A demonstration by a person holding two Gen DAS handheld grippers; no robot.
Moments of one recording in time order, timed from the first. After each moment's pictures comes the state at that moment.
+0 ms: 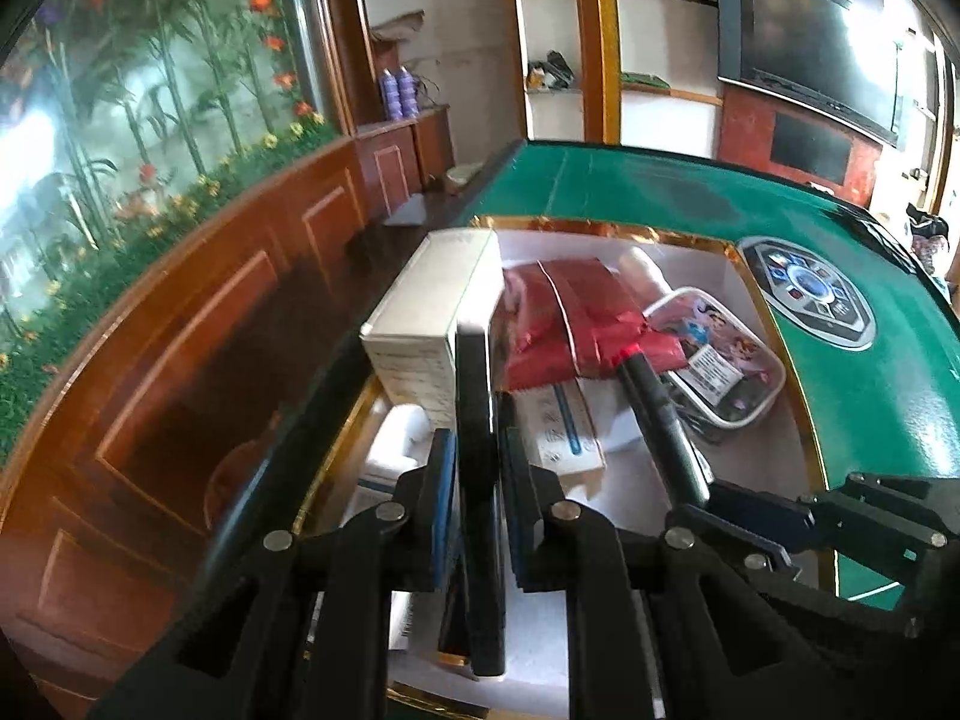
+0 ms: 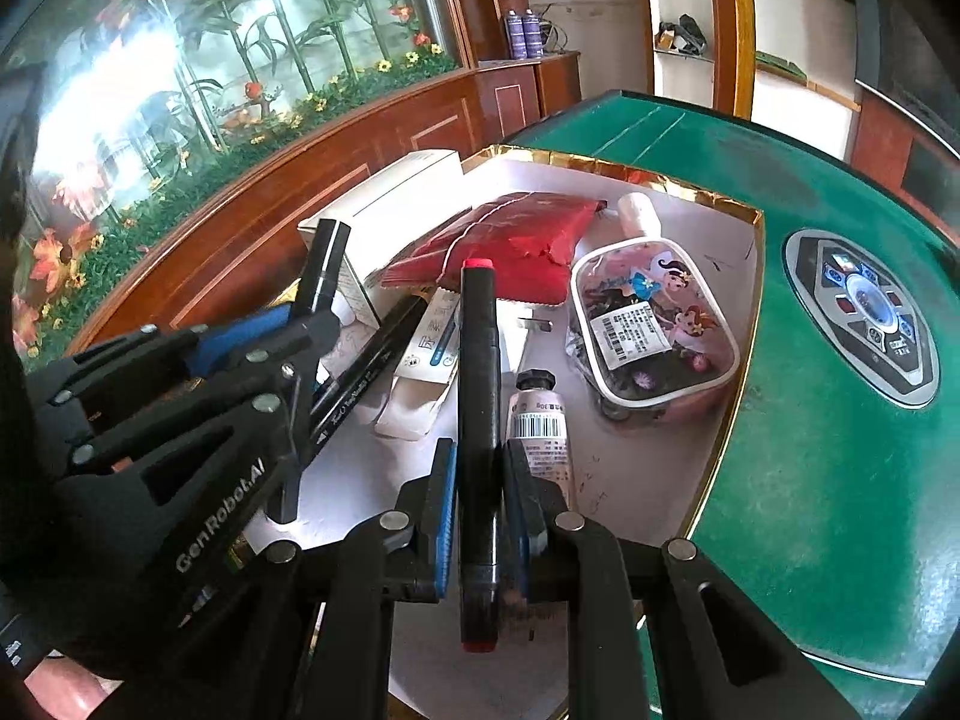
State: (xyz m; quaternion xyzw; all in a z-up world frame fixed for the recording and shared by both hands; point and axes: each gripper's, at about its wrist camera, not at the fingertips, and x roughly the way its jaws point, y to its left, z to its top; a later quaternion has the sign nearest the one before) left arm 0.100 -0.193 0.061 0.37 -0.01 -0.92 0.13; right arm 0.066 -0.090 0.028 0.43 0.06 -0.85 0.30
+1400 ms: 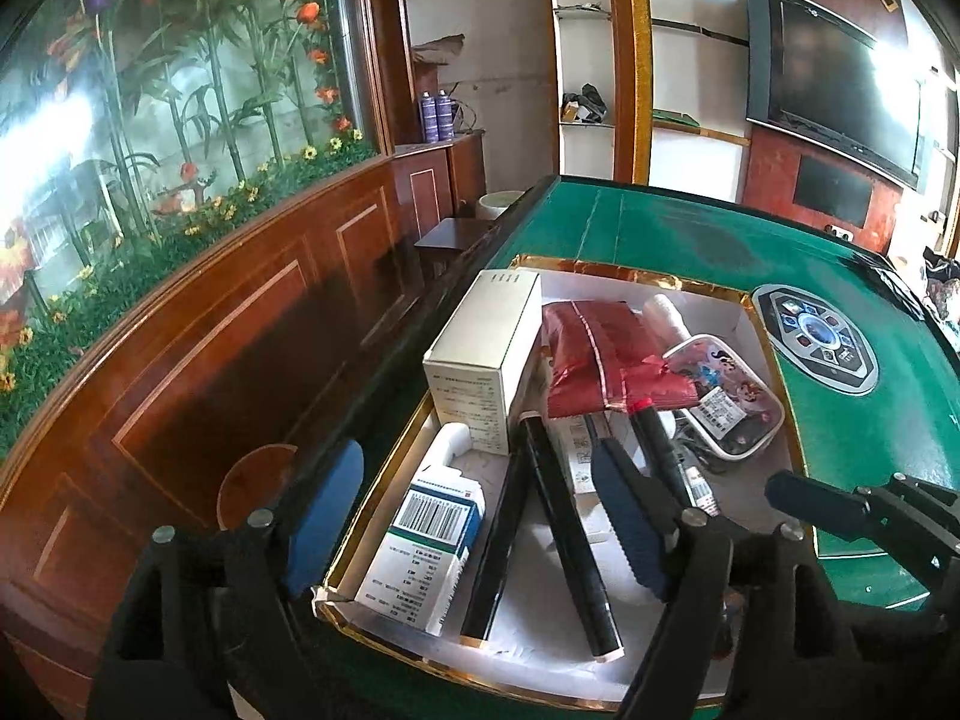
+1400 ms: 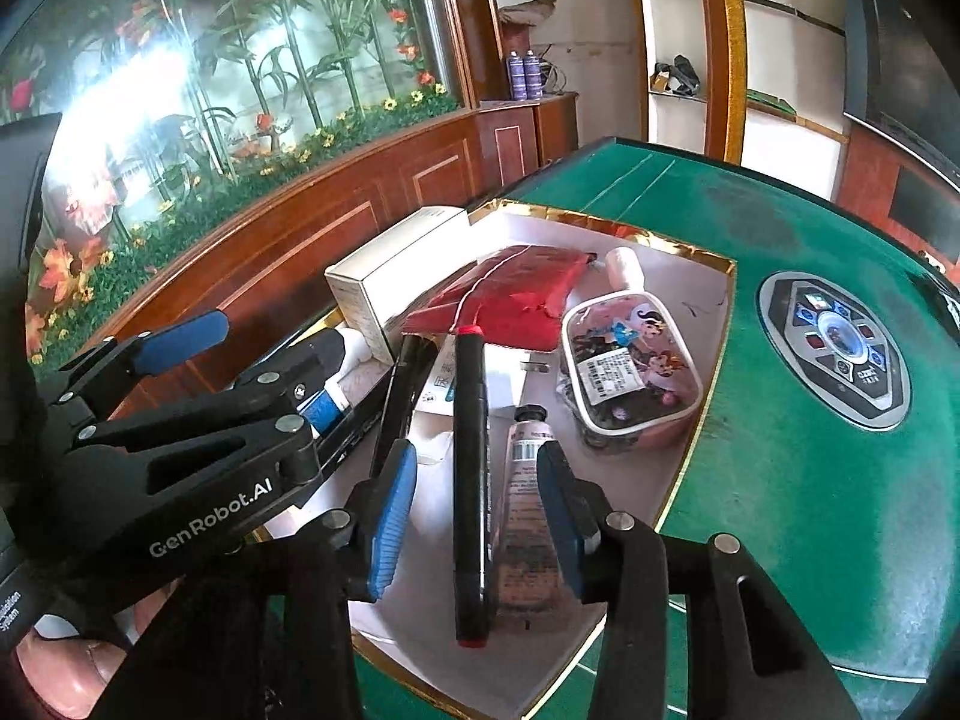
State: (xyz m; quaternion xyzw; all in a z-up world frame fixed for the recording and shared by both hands) left arm 0.120 -0.208 0.085 0.34 0.01 -0.93 0.16; right arm 0.082 -0.080 0.054 0.38 0.05 -0.87 0.30
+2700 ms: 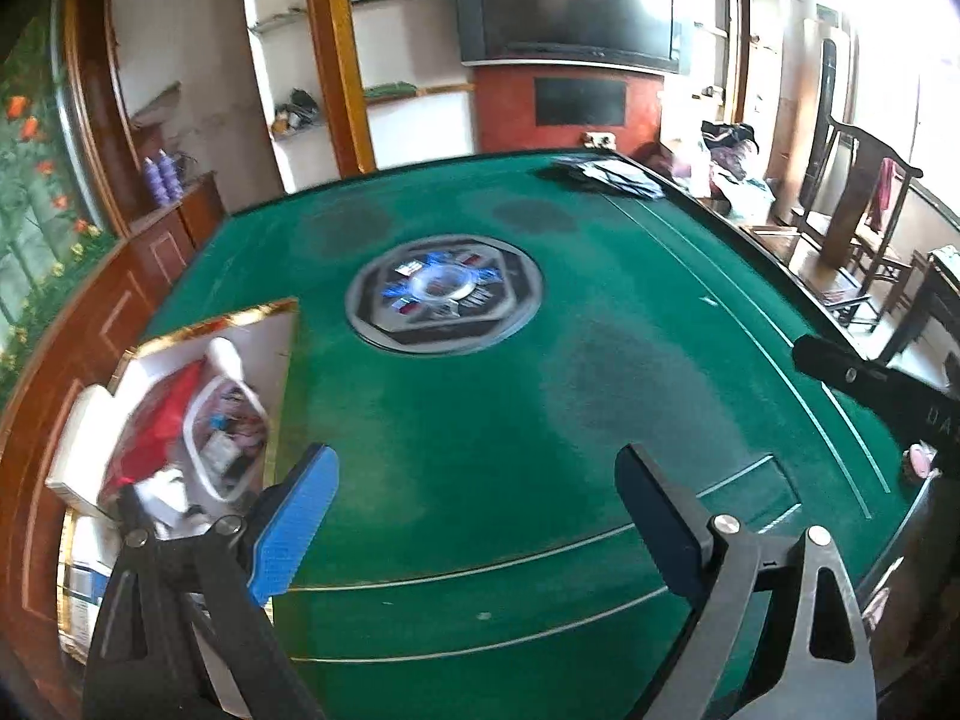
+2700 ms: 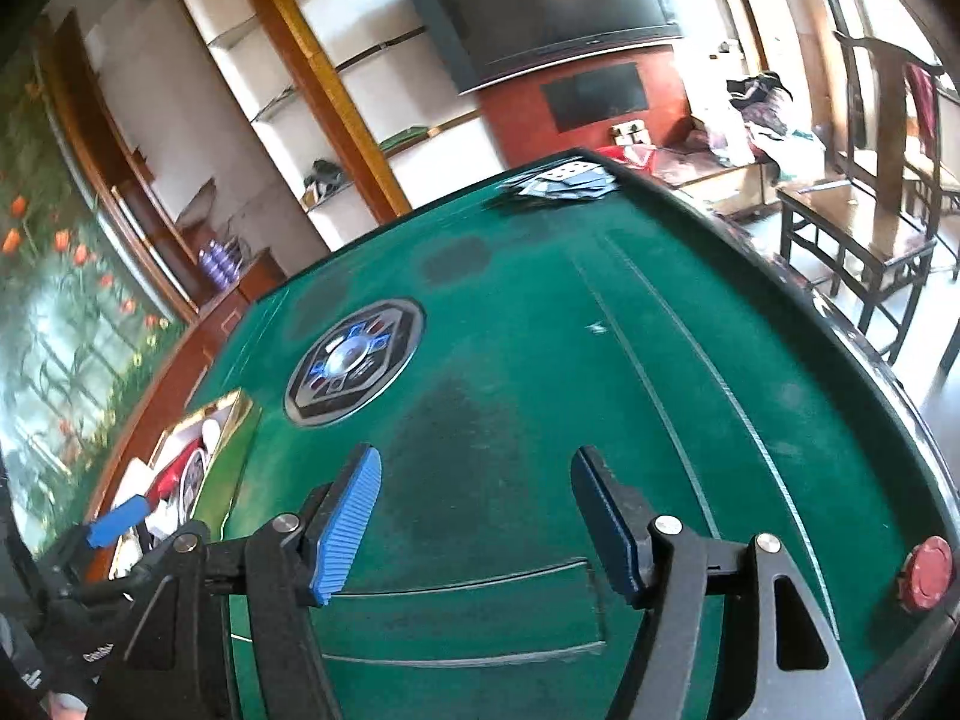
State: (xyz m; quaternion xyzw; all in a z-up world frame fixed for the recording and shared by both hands) left arm 0.092 0.044 0.090 0.38 -0.08 -0.91 -0.12; right arm 0.123 0.264 0.069 0.33 -0.21 -0.92 0.00
